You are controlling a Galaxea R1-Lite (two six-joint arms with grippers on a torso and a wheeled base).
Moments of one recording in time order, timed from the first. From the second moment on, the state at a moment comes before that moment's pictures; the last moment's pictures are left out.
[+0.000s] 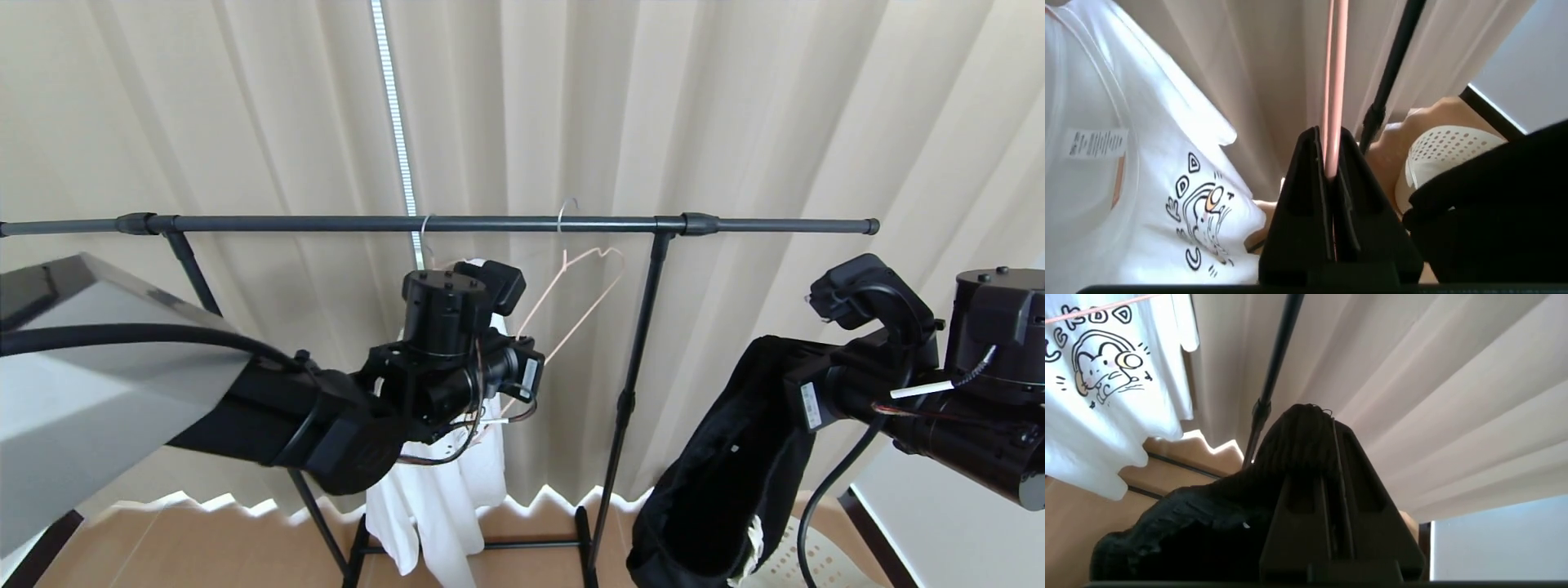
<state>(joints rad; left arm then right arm) -0.65 2.03 -1.04 -0.66 0.13 0.03 0.40 1.50 -0.60 -0.55 -0.25 -0.19</state>
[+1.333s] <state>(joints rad) -0.81 1.62 -0.20 -1.11 -0.02 0.11 0.43 1.56 -0.66 -0.55 -0.60 -0.23</state>
